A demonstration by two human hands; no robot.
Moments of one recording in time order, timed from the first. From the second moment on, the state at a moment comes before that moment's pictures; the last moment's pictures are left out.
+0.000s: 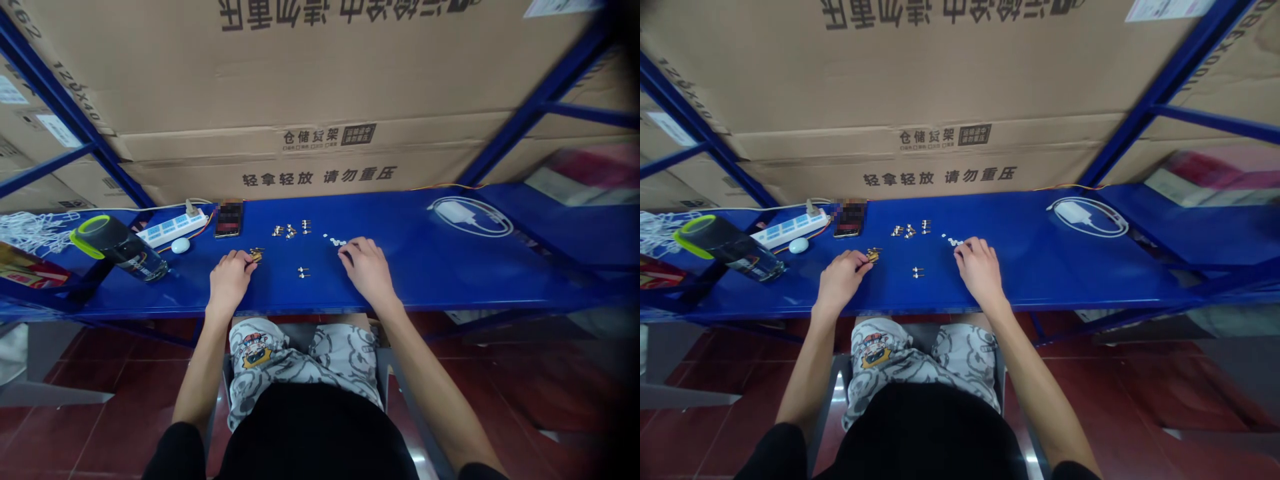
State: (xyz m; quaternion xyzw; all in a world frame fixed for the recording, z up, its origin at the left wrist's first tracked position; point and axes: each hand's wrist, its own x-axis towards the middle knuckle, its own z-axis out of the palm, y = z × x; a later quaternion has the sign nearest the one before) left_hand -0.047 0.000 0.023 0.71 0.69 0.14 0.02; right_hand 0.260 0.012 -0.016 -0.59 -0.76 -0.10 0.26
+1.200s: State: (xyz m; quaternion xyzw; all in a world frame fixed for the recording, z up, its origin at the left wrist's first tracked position) left_hand 0.011 0.001 0.001 0.81 0.51 0.27 0.09; right_hand 0.257 0.014 -0.013 -0.56 -0.78 0.00 0.27
